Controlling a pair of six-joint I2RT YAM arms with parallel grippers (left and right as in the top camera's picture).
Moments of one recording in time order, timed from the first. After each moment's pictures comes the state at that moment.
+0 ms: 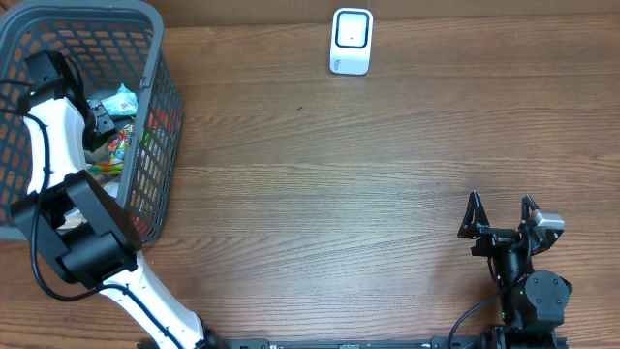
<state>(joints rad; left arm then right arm) 0.47 2.13 1.81 -0.85 -0.22 -0.09 -0.05 0.06 0.02 -0.03 -0.04 0.22</state>
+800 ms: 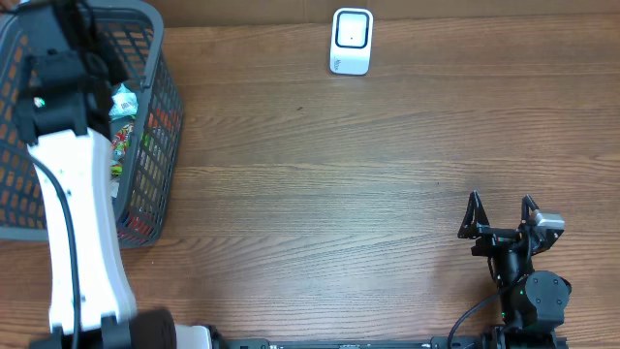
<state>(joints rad) 0.15 1.56 1.80 -0.82 -0.36 -0.13 -0.05 0.06 0.02 -0.03 -0.04 0.22</state>
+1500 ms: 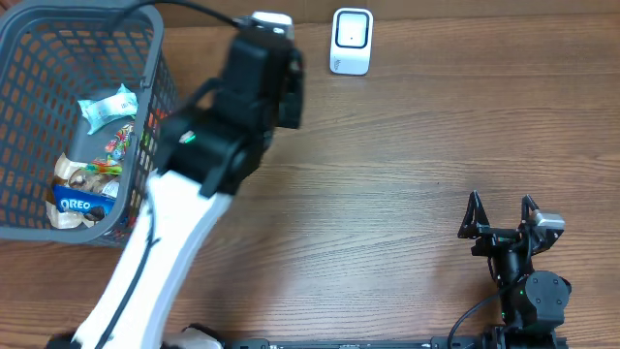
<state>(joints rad) -0.50 1.55 1.80 -1.01 -0.29 -0.23 -0.05 0.06 0.02 -0.03 -0.04 0.22</state>
